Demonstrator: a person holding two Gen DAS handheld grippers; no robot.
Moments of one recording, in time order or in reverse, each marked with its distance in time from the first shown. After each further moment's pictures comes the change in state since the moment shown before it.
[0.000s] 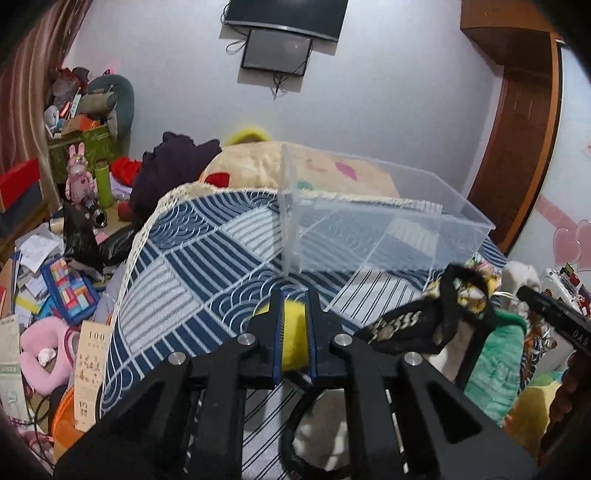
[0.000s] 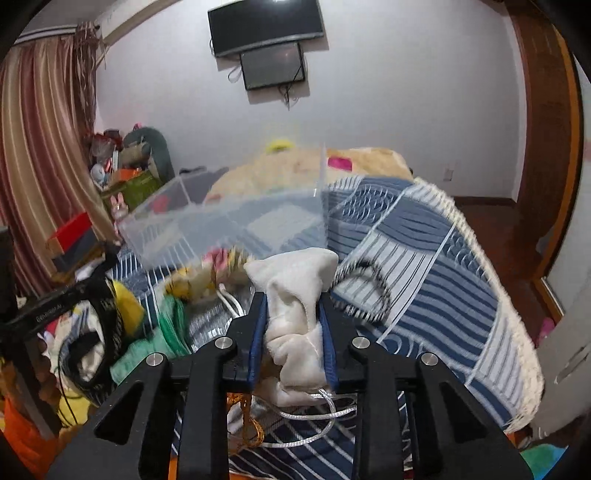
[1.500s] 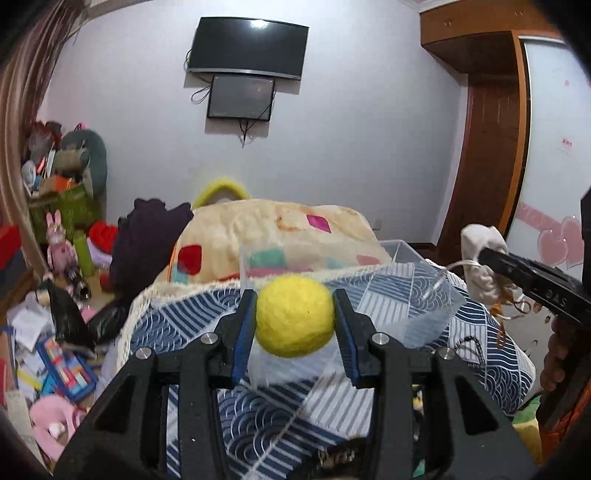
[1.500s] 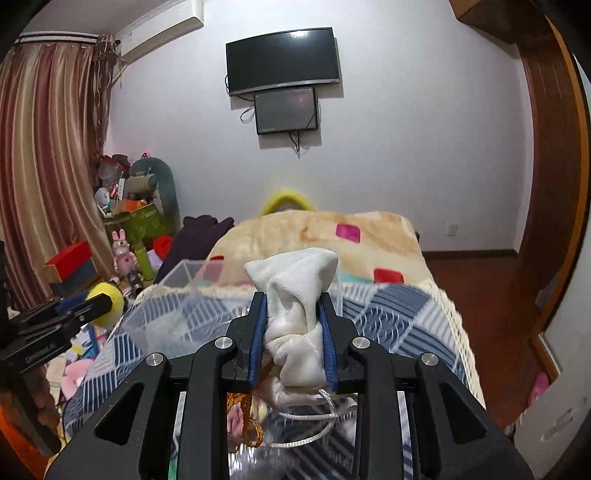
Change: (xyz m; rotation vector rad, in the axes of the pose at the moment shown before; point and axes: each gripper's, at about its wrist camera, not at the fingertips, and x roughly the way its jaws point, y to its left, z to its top) left arm -0.004 -0.034 0.088 0.121 -0.142 -0.062; right arm 0.020 0.022 0.092 -0.089 -0.147 -0.009
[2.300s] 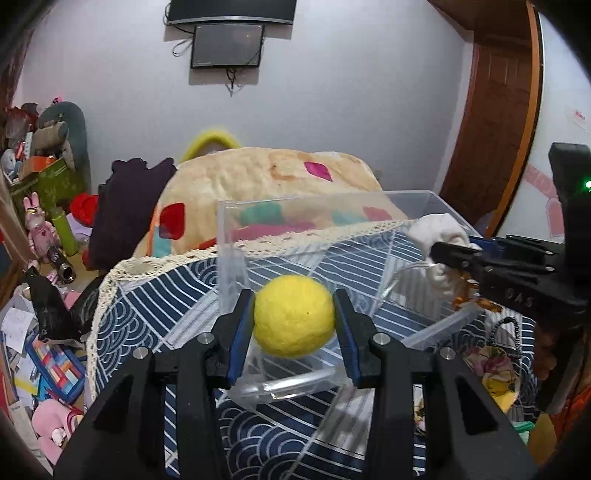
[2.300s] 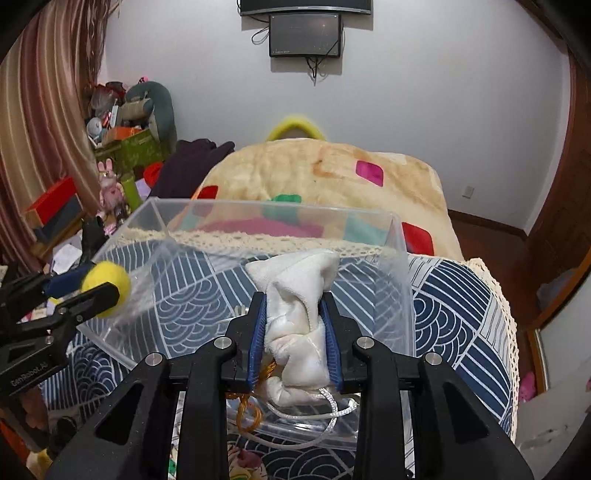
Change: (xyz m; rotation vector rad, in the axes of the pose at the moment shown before) left arm 0.084 0.007 -0.012 0.020 0.220 -0.036; right arm 0.102 0.020 -0.007 -0.097 0.308 -0.006
